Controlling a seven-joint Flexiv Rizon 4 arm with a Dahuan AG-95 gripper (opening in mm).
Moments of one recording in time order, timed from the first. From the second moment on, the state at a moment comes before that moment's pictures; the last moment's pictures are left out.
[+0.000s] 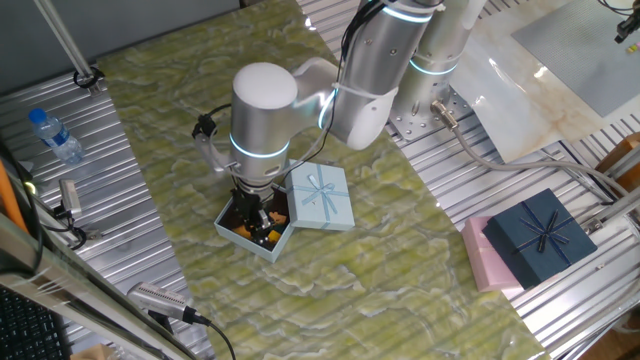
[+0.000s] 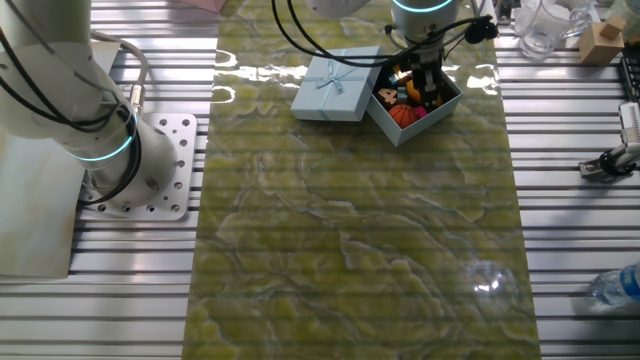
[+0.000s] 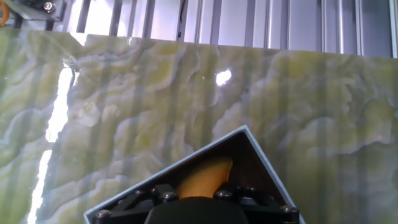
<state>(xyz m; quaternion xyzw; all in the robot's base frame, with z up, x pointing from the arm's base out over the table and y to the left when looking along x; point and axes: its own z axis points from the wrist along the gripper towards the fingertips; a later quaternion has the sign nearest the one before) 0.567 0.156 0.031 -0.05 0.99 0.04 0.11</state>
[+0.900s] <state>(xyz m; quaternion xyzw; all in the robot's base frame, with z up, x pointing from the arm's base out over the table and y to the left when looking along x) 0.559 0.160 0.039 -0.06 0.99 0.04 0.11</state>
